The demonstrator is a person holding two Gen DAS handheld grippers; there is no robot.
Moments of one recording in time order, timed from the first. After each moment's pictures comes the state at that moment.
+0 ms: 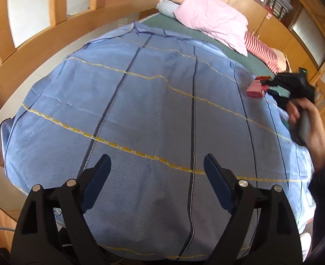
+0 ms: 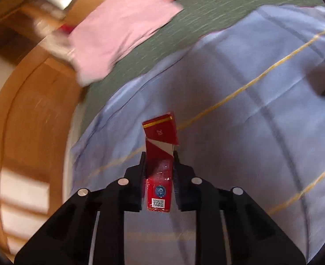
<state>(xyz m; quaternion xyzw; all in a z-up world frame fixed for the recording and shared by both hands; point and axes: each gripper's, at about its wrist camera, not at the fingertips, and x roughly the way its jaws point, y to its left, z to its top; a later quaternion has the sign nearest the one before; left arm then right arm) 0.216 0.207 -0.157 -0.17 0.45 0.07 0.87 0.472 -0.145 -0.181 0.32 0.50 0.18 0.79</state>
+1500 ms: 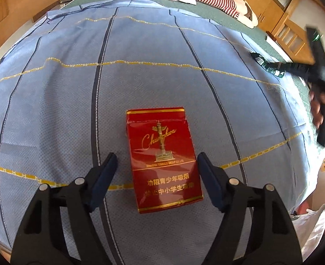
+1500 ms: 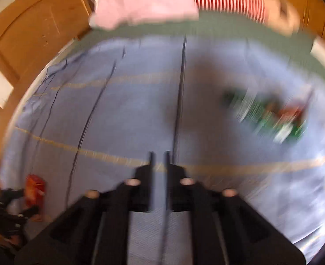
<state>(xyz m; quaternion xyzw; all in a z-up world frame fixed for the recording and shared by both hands) 0.293 0.087 -0.218 -0.06 0.52 -0.09 0.85 0.425 -0.231 -0.154 -0.02 0.44 0.10 0.89</state>
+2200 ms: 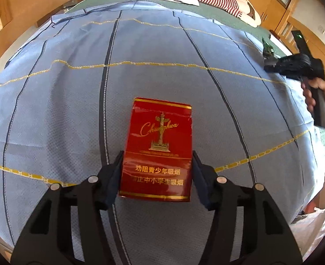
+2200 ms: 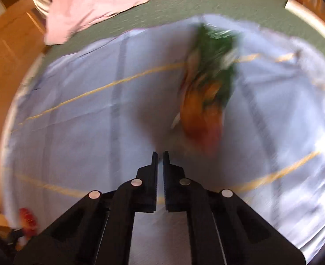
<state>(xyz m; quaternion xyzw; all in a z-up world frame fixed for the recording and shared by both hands) 0.288 0.094 -0.219 -0.05 0.51 -0.07 0.86 0.453 -0.248 -0.215 0.14 0.56 0.13 0.81</state>
